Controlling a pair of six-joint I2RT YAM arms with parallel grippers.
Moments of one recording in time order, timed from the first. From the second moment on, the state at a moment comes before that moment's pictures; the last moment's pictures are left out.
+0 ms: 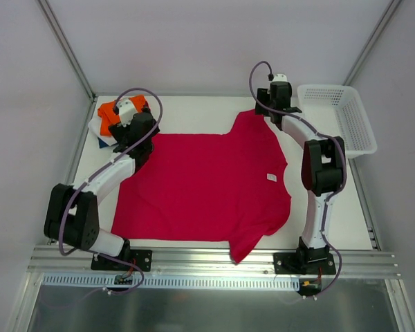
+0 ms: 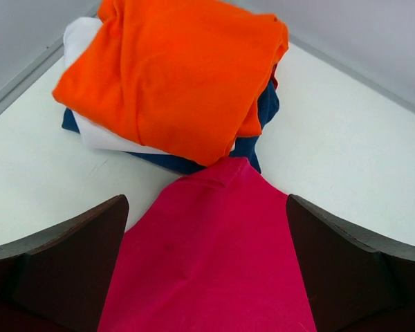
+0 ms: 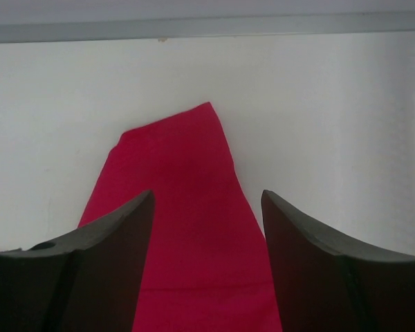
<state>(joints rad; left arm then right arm) -0.31 1.48 0.96 0.05 -0.74 -0.46 0.22 2.14 1.70 -0.09 0.13 0.15</state>
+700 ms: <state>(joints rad) -0.34 1.14 0.72 -0.22 -0.59 -0.66 0.43 1.45 1.03 -0.25 0.24 0.24</state>
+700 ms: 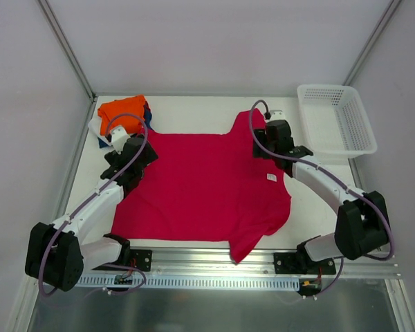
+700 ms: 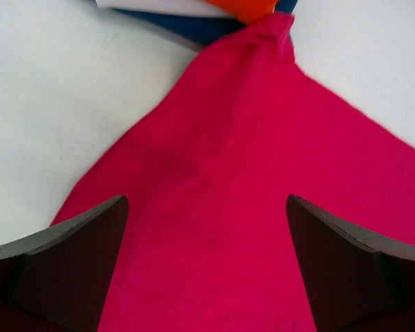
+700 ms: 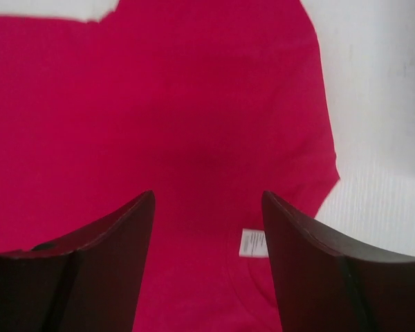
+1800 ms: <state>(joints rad) -0.39 1.14 0.66 -0.30 -0.53 -0.75 0.59 1.63 0.94 -0.39 0.27 0.37</state>
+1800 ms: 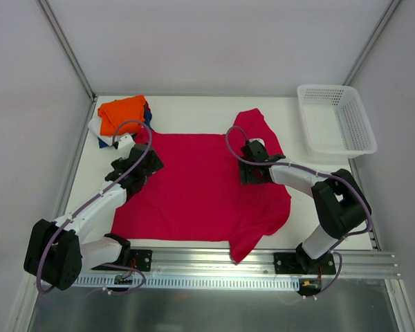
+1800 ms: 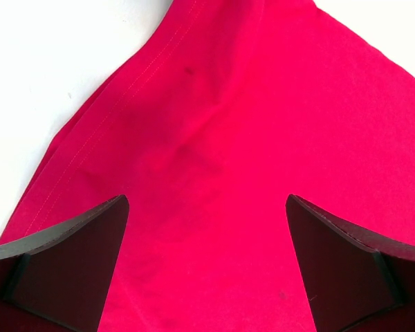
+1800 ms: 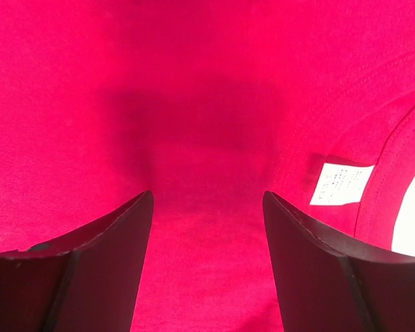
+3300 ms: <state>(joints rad) -0.39 1.07 0.67 -0.32 -0.53 -0.75 0.45 1.61 0.91 -0.58 0.45 0.55</state>
